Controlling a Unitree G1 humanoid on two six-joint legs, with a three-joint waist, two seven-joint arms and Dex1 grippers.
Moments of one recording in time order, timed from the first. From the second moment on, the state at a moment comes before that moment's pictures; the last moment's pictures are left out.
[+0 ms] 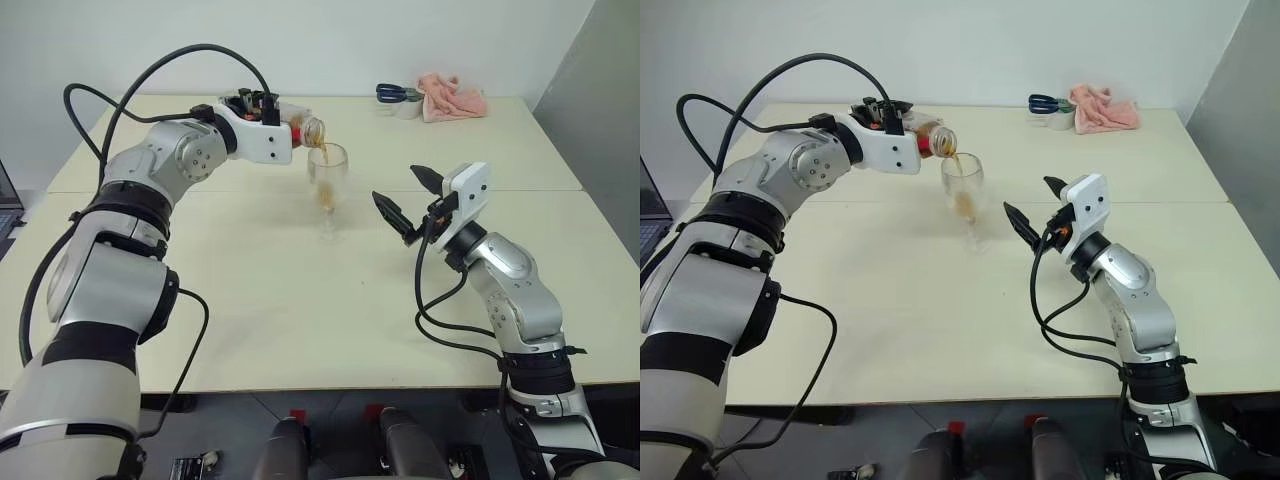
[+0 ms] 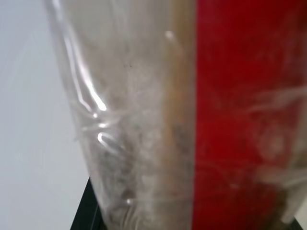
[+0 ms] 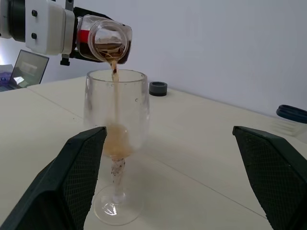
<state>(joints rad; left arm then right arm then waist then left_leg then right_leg) -1.38 0.65 -0.47 1.18 0.72 -0.62 -0.19 -0.49 -0.29 0.02 -0.18 0.30 0.31 0.47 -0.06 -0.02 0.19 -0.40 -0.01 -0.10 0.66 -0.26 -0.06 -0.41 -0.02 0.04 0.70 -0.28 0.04</state>
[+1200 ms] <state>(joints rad) -1.39 0.67 -0.50 1.19 0.76 -0.63 -0.17 -0.49 -0.28 0.02 -0.18 0.30 0.30 0.48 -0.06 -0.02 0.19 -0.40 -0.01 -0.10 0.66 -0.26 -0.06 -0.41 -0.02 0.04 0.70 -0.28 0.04</state>
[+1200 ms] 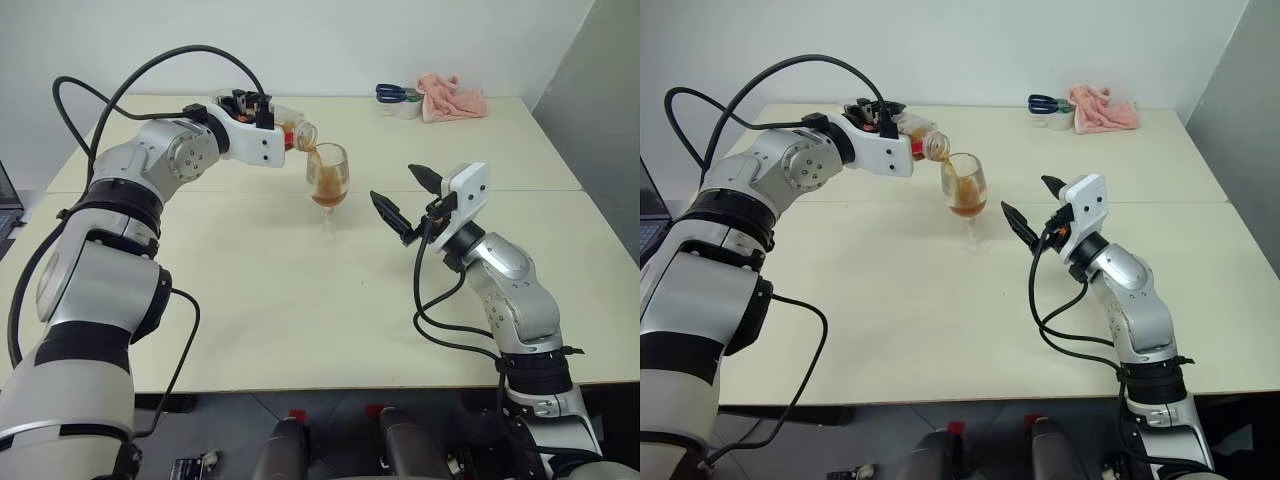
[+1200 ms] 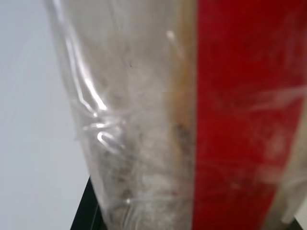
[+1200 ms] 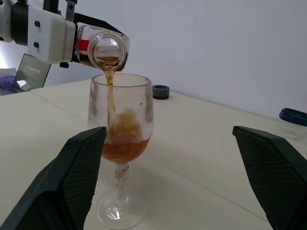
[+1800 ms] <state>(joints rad) -1.41 0.67 -0.51 1.22 0.77 -0.64 -0.16 -0.49 -0.29 0.02 -0.18 0.29 0.30 0.48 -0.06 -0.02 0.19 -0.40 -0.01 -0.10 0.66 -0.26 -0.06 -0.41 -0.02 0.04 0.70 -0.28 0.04</state>
